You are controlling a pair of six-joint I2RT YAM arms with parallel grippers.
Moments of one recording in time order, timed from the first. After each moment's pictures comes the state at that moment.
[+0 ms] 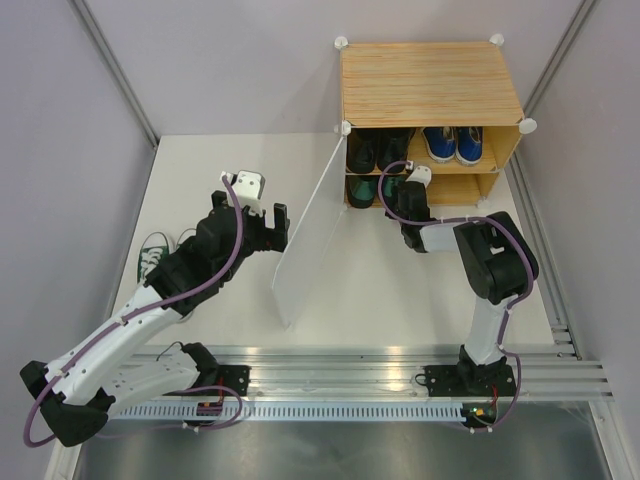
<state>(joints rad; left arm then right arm) -0.78 0.93 1.04 -0.45 -0.46 -0.20 0.33 1.93 0.94 0.54 0.27 0.40</state>
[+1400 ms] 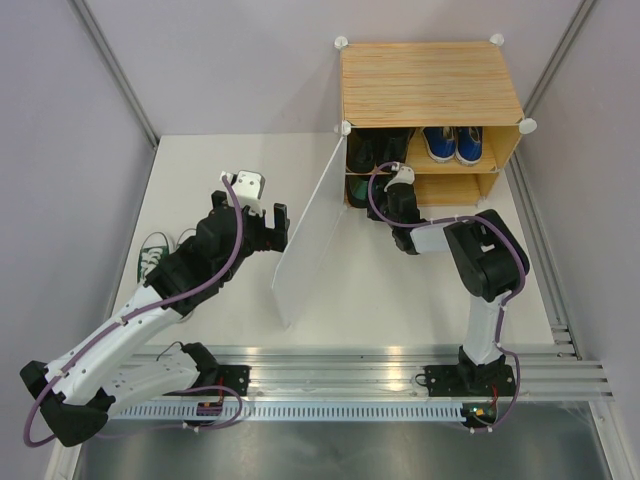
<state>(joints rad) -0.78 0.93 1.04 -0.45 -0.46 -0.20 0.39 1.97 0.96 0.62 0.08 0.48</state>
